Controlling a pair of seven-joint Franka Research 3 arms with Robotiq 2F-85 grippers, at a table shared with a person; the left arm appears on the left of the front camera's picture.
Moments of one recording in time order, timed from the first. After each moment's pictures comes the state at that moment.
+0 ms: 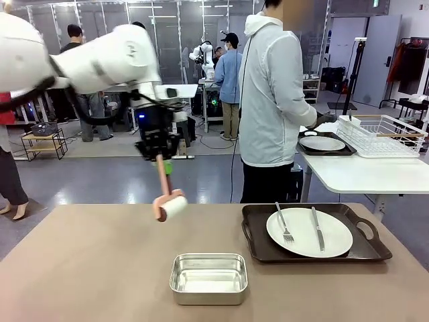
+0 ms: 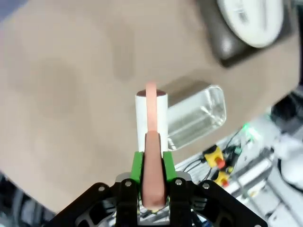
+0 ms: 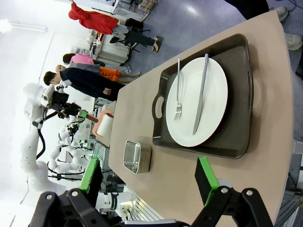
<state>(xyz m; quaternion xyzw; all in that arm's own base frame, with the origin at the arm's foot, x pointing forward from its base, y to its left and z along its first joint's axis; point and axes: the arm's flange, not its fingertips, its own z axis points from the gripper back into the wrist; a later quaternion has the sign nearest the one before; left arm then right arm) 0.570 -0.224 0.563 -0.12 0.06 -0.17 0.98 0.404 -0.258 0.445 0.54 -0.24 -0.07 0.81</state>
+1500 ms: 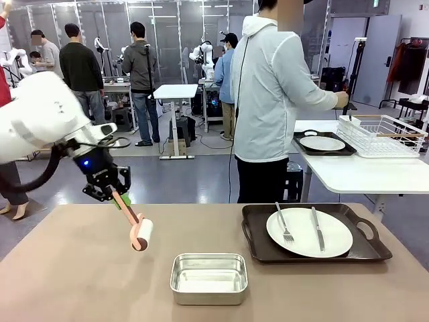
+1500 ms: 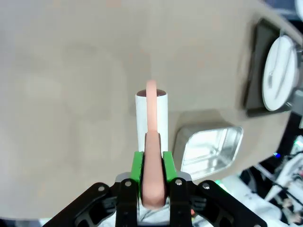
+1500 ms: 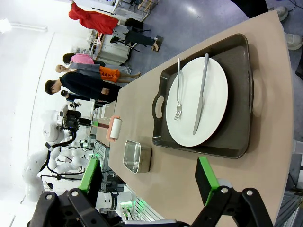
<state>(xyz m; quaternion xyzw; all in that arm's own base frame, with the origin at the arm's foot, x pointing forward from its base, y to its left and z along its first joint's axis) 0.506 -0.092 0.468 -0.21 -0.03 0.05 0.98 0.404 -0.258 0.445 0.54 -0.24 -0.07 0.81</state>
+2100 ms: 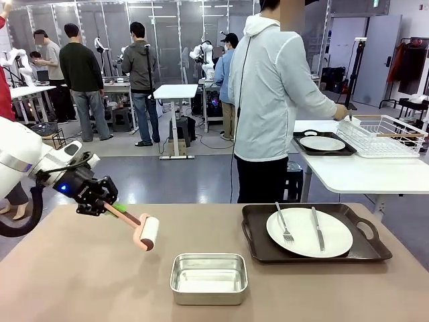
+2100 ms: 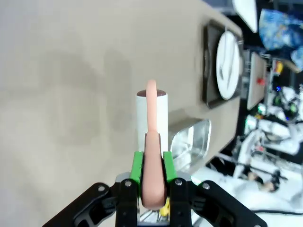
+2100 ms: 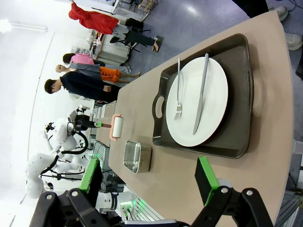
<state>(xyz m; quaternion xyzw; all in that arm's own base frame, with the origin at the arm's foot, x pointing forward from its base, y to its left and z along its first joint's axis) 0.492 -0.025 0.405 -0.39 -0.06 0.01 0.92 0.404 -0.258 0.445 0.54 -0.24 -0.07 0.81</state>
